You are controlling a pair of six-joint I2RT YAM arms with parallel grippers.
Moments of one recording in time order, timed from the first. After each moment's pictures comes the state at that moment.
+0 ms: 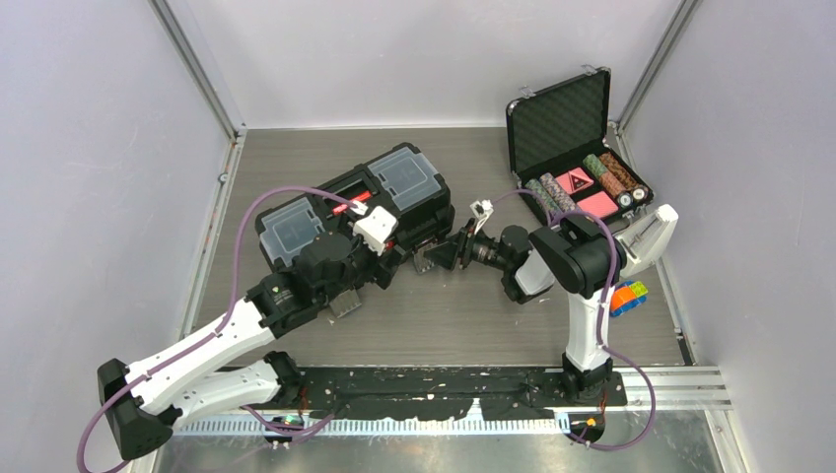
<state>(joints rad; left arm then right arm) -0.90 0.89 0.81 -0.25 -0.27 0.07 0.46 2.02 0.54 1.46 -0.68 0.64</state>
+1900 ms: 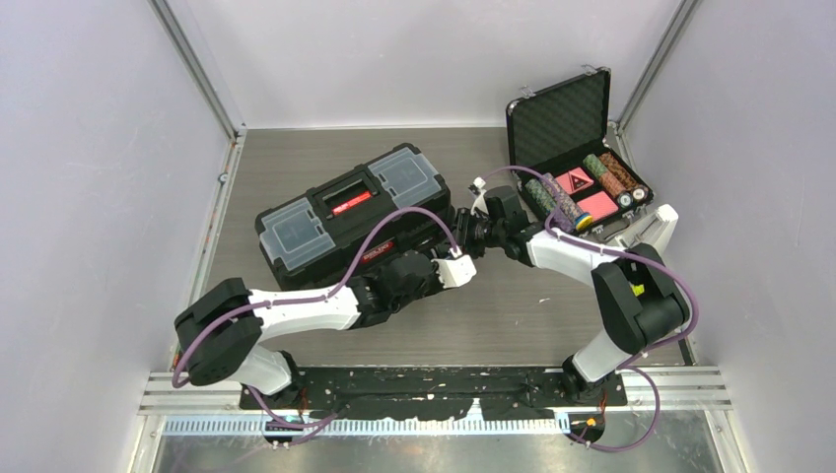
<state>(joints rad) -1.07 1.44 0.74 0.23 -0.28 0.45 0.50 1.58 0.86 0.04 -0.49 0.72</state>
